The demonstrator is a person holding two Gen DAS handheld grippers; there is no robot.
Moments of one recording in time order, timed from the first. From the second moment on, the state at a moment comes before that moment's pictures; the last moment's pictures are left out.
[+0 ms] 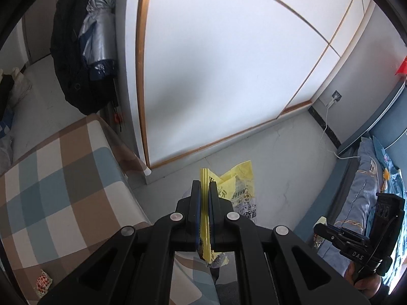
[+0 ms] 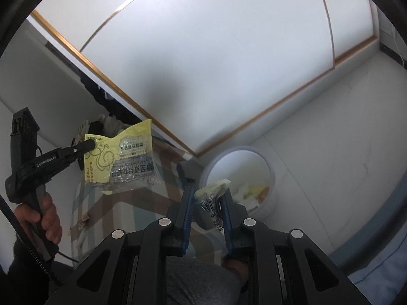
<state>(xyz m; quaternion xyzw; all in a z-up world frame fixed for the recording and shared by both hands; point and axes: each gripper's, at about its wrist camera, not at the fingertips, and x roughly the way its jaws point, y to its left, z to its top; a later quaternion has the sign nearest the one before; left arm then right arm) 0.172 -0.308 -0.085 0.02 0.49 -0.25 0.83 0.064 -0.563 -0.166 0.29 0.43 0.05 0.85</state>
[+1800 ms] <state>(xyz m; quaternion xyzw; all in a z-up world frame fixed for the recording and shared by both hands) 0.227 -0.432 -0.232 0.14 0.67 -0.18 0.71 0.132 -0.617 -0.312 0.41 0.50 0.02 0.77</state>
